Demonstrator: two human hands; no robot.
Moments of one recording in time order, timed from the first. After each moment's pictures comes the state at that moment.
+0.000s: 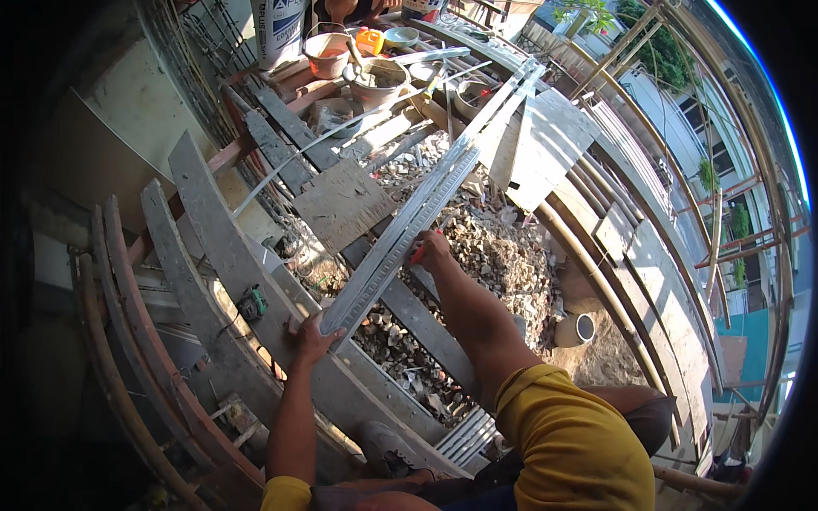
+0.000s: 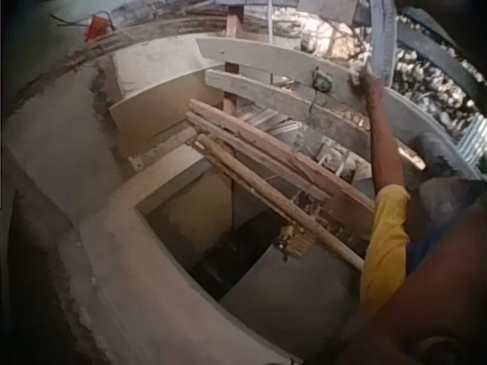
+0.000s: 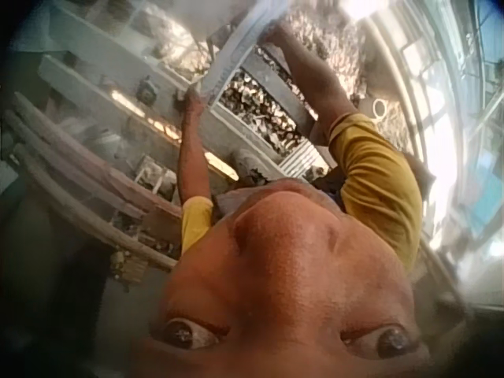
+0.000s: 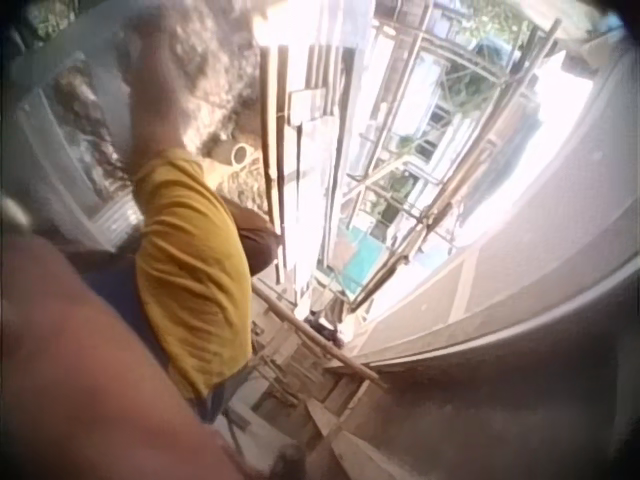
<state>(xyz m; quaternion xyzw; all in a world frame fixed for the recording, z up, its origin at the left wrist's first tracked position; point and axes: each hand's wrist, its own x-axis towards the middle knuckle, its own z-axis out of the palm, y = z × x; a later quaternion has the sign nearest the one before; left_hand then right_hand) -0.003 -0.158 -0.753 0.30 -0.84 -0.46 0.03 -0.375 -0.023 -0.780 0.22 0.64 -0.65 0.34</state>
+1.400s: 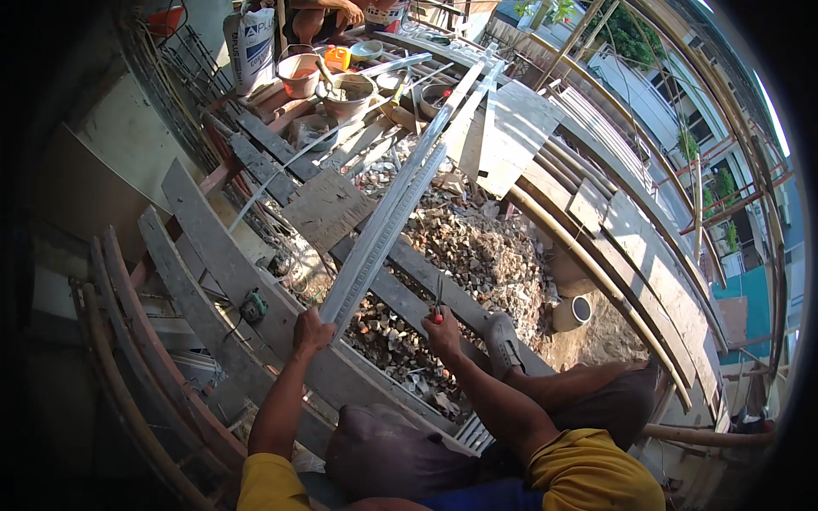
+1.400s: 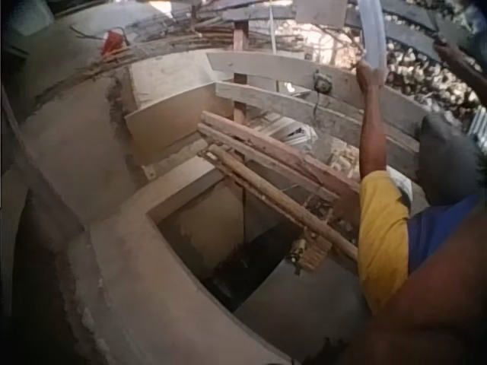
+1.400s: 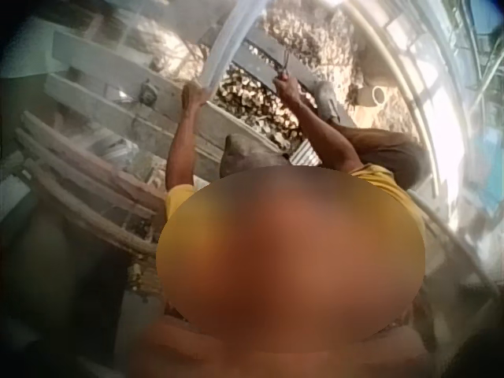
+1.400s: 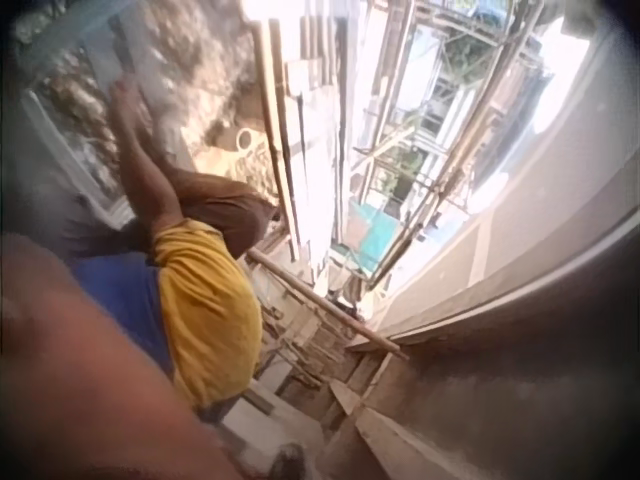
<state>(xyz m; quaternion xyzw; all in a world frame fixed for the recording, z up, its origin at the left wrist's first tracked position) 0.005 -0.154 -0.669 0.37 -0.85 -0.37 -0.10 -0.137 0.135 -0.689 -0.02 0.82 -0.52 0.23</state>
